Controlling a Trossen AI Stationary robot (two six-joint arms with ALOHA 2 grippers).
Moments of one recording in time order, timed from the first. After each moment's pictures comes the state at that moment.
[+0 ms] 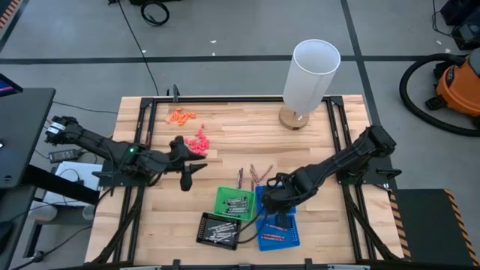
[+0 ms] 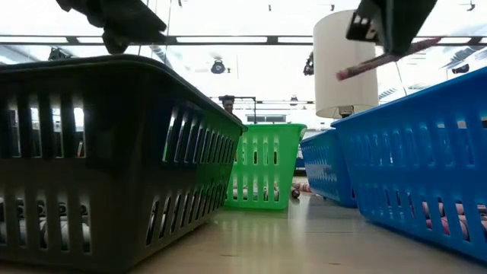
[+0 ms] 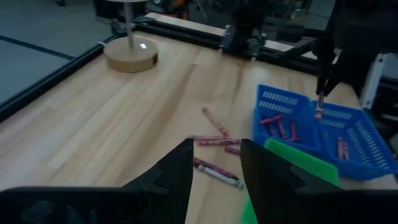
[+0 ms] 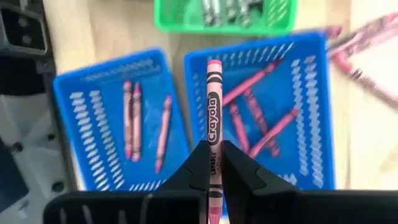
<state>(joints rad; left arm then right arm) -0.34 0.89 0.63 -0.16 -0.53 -0.38 0.45 1.74 1.44 -1.00 0.00 0.59</state>
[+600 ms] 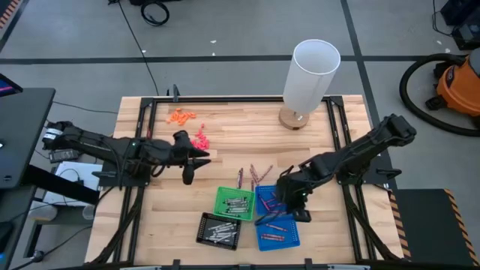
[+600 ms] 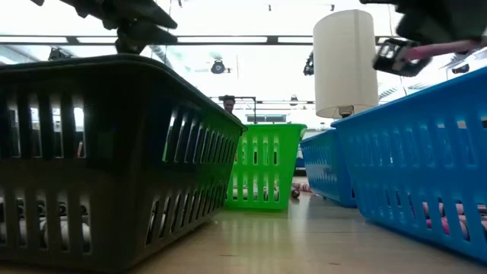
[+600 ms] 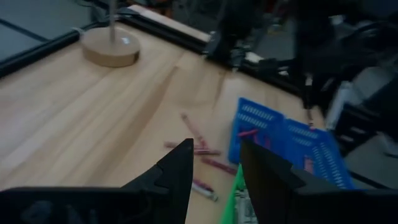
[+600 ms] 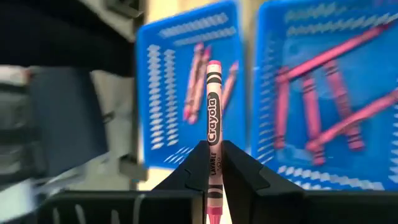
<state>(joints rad) -0.19 0.89 0.63 -0.09 -0.30 -0.45 0.39 1.46 1.03 -0.63 -0.36 0.49</state>
